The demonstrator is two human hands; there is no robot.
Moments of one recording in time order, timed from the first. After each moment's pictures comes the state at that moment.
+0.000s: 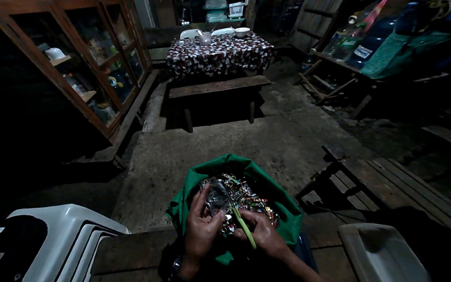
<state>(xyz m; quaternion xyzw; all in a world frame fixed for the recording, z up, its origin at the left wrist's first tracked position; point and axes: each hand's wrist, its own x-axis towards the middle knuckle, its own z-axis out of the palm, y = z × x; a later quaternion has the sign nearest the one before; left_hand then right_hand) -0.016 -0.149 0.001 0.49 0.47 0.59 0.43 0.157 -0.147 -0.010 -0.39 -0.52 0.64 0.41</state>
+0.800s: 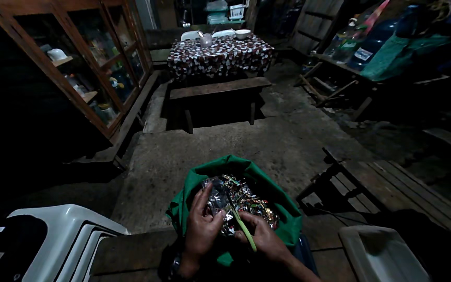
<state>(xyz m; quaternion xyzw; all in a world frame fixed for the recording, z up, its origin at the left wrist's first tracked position) -0.016 -0.146 0.009 0.54 0.51 0.55 0.39 0.158 -0.149 -0.010 -0.40 -0.53 0.64 0.39</state>
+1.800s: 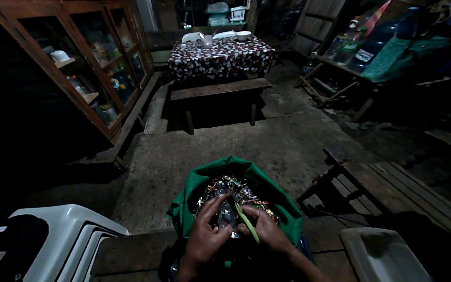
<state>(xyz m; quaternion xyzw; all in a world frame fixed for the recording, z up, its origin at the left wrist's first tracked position) -0.025 -0.153 0.005 0.61 0.46 0.47 0.44 0.162 -0.135 -0.005 -0.37 -0.52 0.65 0.41</state>
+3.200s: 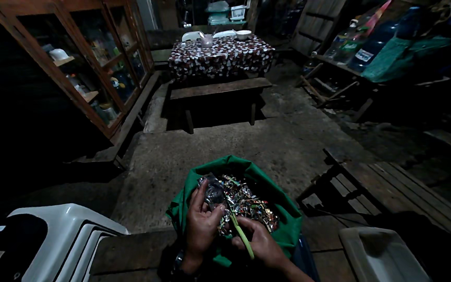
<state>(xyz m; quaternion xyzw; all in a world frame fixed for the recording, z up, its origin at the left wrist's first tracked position) -0.009 -0.139 0.006 0.46 0.47 0.62 0.42 0.152 -0.158 -0.011 -0.38 -0.52 0.65 0.40</state>
